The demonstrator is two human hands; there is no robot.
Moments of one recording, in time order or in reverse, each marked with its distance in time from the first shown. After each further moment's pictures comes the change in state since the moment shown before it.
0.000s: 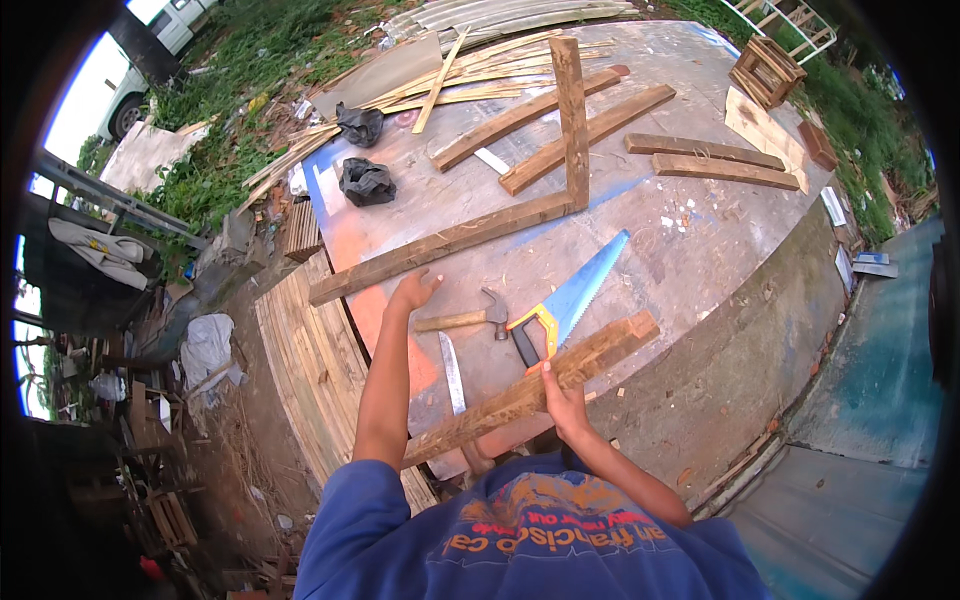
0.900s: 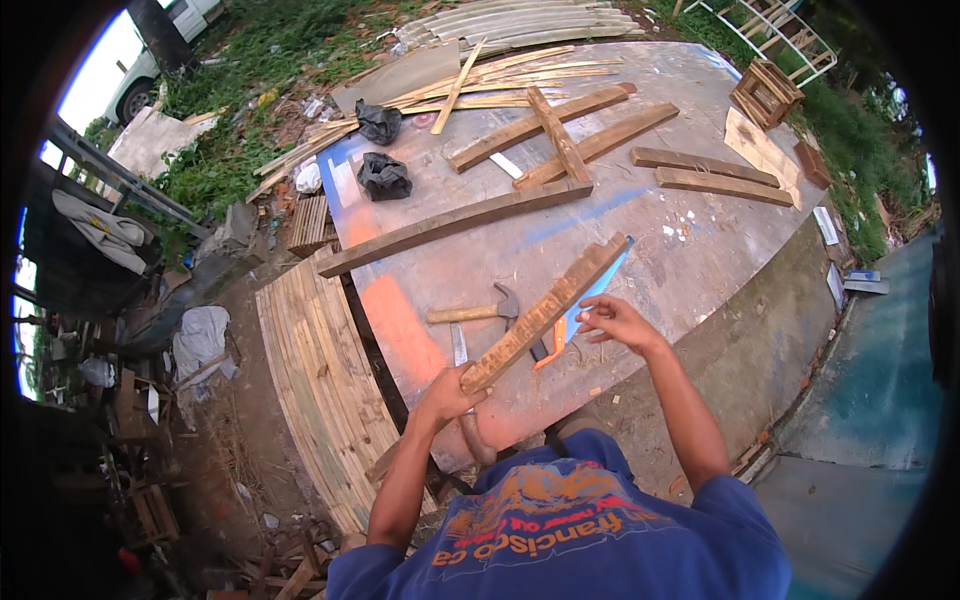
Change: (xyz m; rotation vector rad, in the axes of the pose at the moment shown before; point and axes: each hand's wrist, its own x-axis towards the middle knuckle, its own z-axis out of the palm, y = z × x) left_hand -0.244 0.042 0.046 -0.382 -0.122 0.235; right_hand 0.111 -0.098 -0.067 -0.377 -0.554 0.141
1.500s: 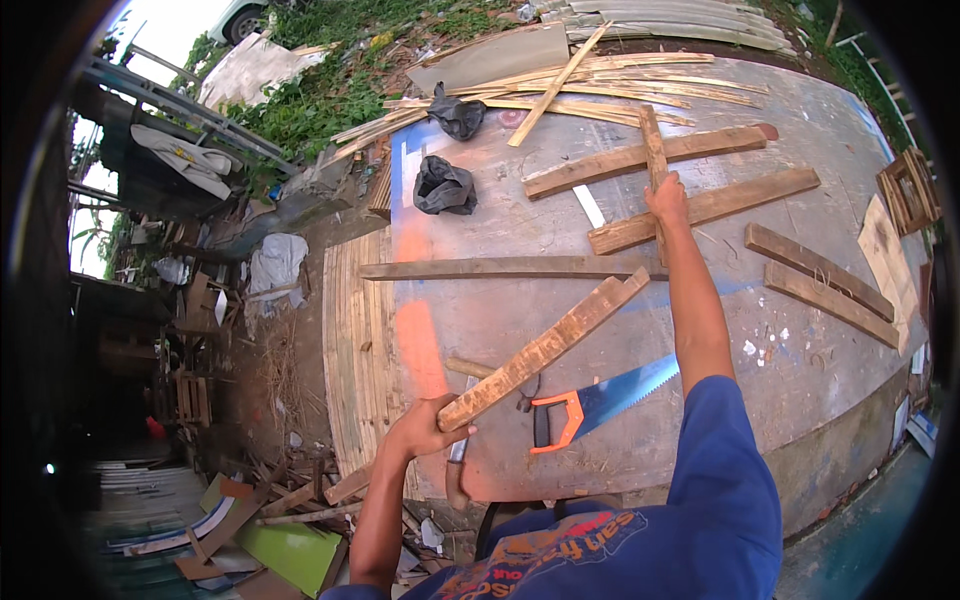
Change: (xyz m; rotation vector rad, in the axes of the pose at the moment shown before) left_hand 0.079 0.126 -0.062 0.149 0.139 -0.446; right_hand 0.480 -0.128 -0.180 -0.886 0.686 -0.194
